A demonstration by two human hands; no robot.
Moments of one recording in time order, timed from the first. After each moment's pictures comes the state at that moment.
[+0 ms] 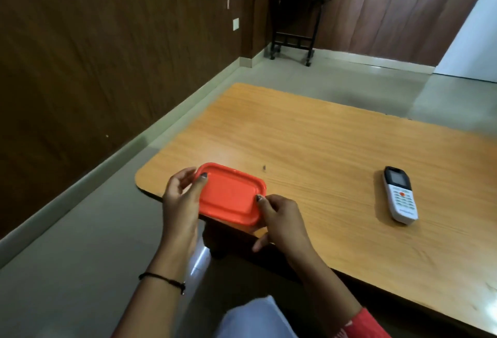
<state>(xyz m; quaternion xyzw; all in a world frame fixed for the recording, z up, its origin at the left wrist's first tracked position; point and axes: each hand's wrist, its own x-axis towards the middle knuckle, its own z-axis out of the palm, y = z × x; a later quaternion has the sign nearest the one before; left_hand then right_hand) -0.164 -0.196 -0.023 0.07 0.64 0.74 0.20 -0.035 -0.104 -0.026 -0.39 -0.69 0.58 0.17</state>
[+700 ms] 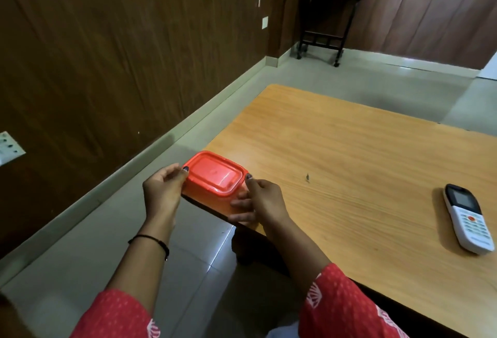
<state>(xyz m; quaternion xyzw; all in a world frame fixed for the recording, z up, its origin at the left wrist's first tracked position) -0.301 -0.235 -0.053 0.02 0.73 0.68 0.10 -0.163 -0.126 -0.030 -0.36 -0.55 0.73 0.15</state>
